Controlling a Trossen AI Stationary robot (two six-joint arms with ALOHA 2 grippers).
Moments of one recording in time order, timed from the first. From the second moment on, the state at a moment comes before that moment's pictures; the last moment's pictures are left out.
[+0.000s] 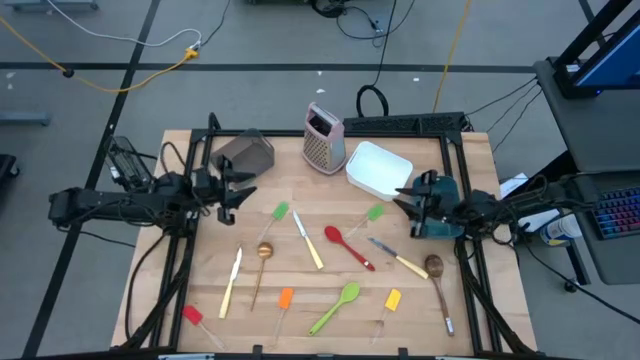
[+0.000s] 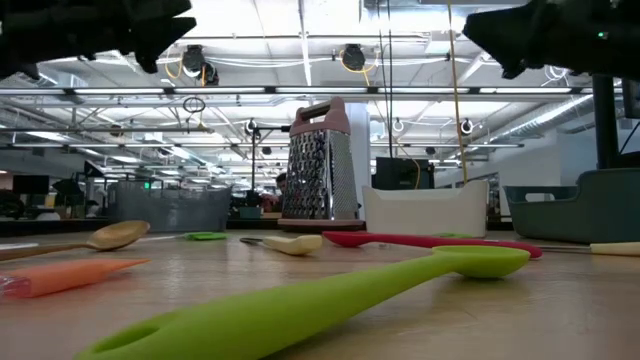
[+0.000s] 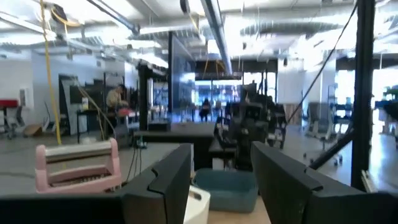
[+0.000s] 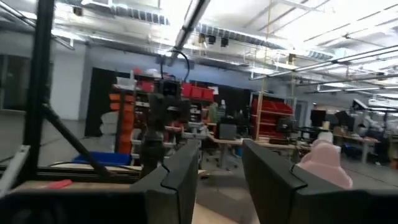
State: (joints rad) left arm 0.12 0.58 0.20 0.68 -0.02 0.01; right arm 0.11 0.74 0.07 1.04 0.29 -0.22
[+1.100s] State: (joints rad) left arm -0.03 1.14 0.71 -0.21 -0.26 -0.34; right arm 0.07 1.00 0.11 0.96 0.29 -0.05
